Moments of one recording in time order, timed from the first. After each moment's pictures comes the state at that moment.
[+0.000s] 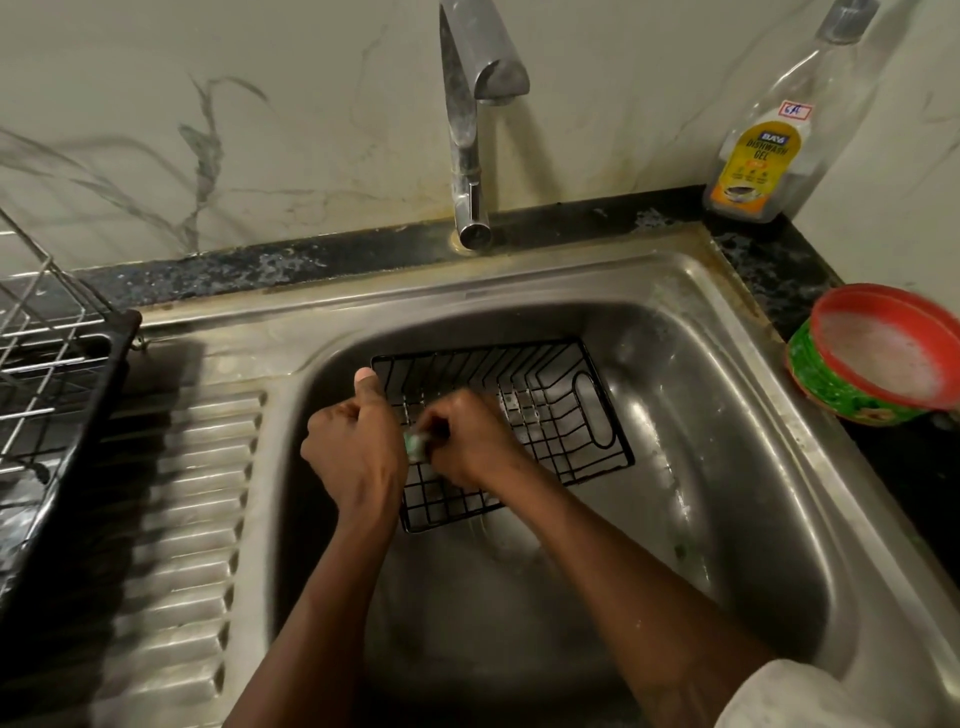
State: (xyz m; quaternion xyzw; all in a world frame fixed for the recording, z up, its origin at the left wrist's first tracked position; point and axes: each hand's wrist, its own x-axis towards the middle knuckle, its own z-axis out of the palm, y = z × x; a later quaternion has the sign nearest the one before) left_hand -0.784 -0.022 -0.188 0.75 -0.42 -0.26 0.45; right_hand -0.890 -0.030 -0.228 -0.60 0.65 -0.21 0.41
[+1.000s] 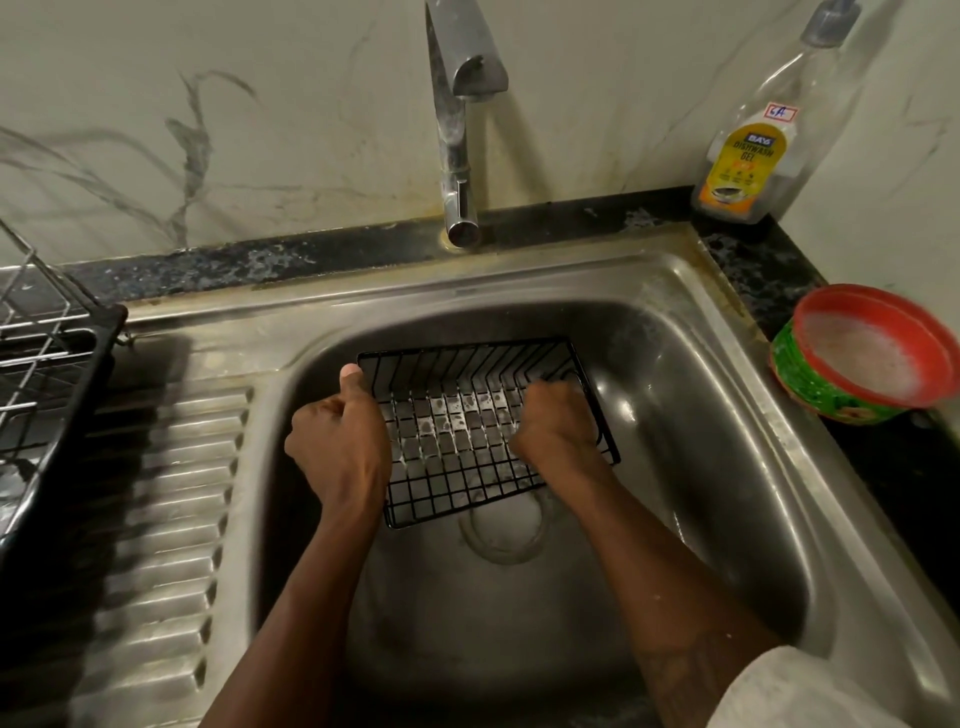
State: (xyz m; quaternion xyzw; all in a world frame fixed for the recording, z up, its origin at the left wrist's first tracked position) left_hand -0.784 -0.022 -0.188 0.75 -0.42 -0.25 0.45; right_hand -0.957 -0.018 -0.224 -0.53 0.82 -0.03 0.21
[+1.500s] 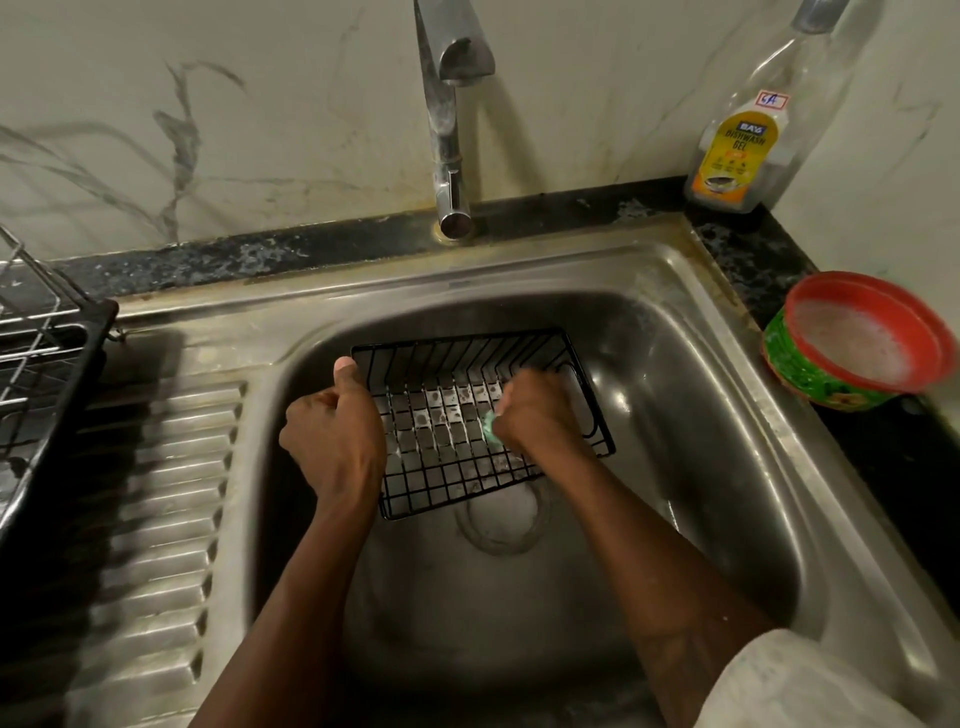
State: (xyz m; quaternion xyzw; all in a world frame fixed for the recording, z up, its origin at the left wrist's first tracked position) left_hand -0.785 -0.020 -0.186 0.75 -0.43 -0.25 0.44; right_hand -0.944 -0.031 -0.233 -0.48 0.82 -0.10 0.31
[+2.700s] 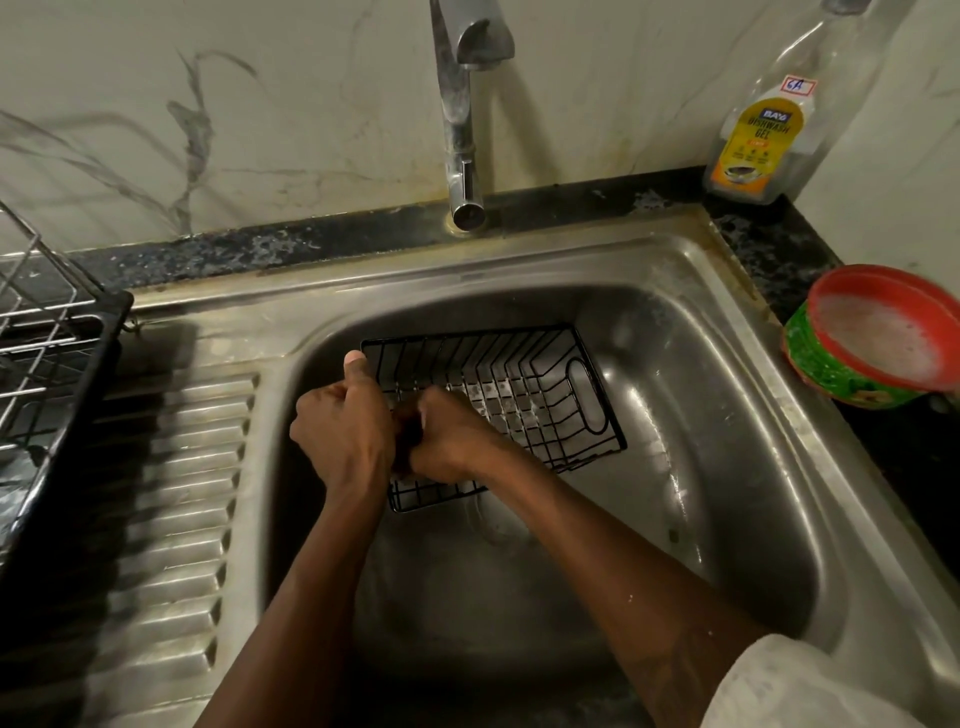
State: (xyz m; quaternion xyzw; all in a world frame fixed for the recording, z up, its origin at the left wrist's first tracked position) left_hand -0.783 -0.024 -0.192 0.75 -0.41 -0.26 0.45; right_hand -0.878 -0.025 -0.216 -0.61 0.61 -0.14 0.49
